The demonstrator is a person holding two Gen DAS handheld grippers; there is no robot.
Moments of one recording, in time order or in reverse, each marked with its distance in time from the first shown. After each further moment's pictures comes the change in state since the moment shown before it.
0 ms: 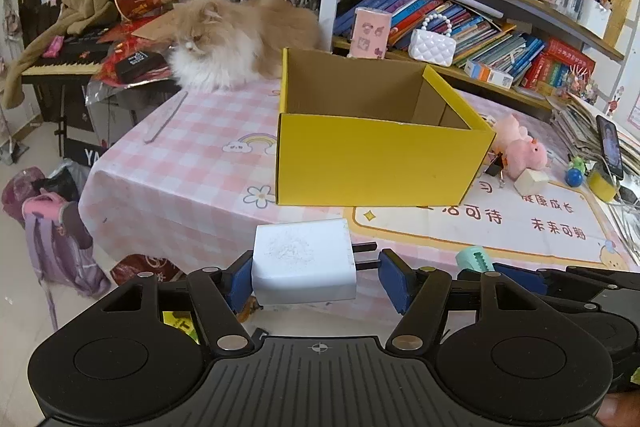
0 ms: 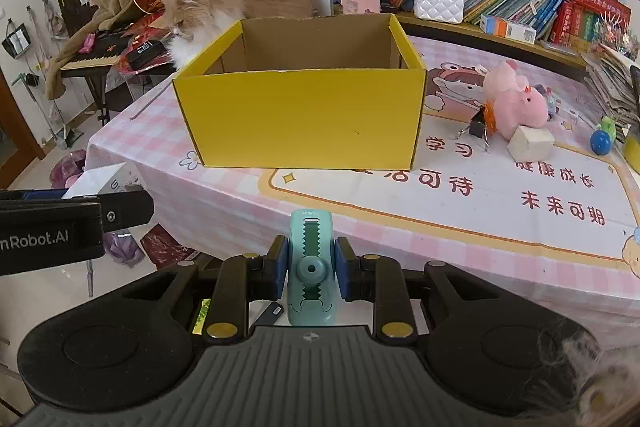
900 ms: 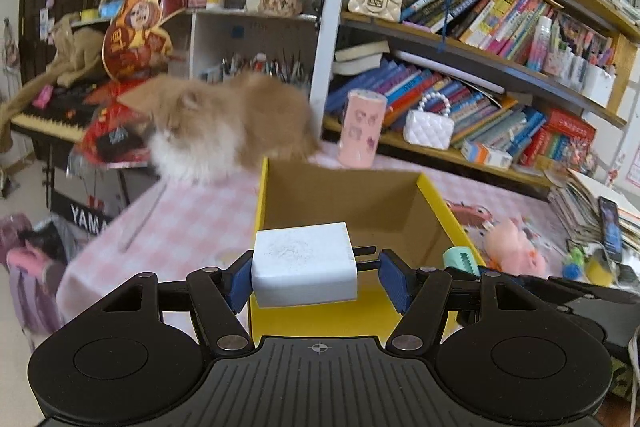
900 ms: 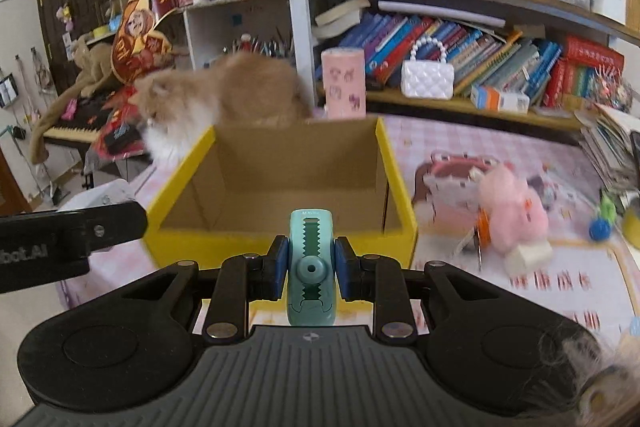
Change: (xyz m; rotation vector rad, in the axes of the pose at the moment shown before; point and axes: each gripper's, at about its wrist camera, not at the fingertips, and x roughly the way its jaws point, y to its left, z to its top) left arm 0.031 -0.017 0.106 -0.025 -0.174 -0.003; right arm 0.034 -0.022 0.115 0.035 -0.191 -0.030
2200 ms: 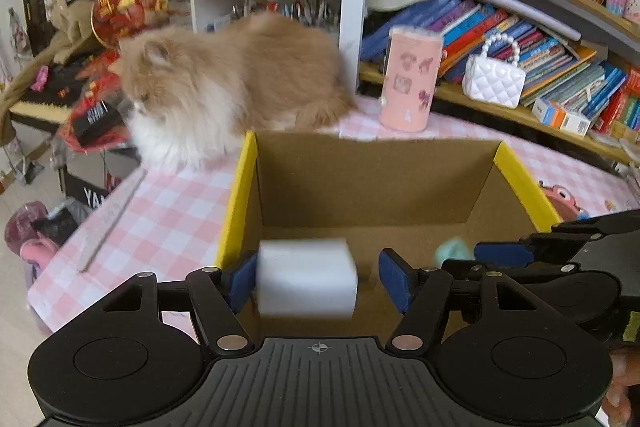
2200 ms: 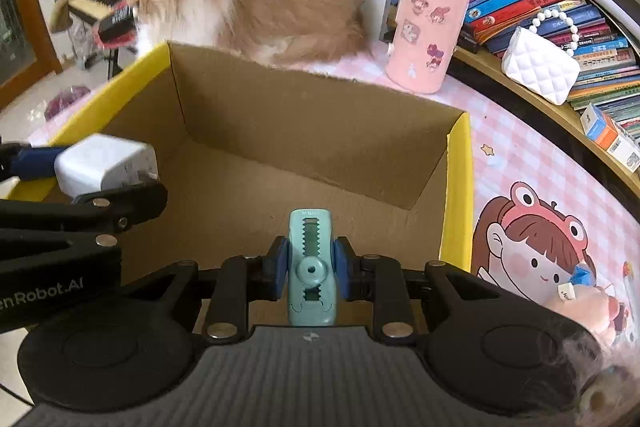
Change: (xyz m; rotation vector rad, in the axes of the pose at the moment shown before) left arm 0.150 -0.015 0.017 0.024 0.142 0.145; right arm 0.190 -0.024 0.053 -0.305 0.302 0.152
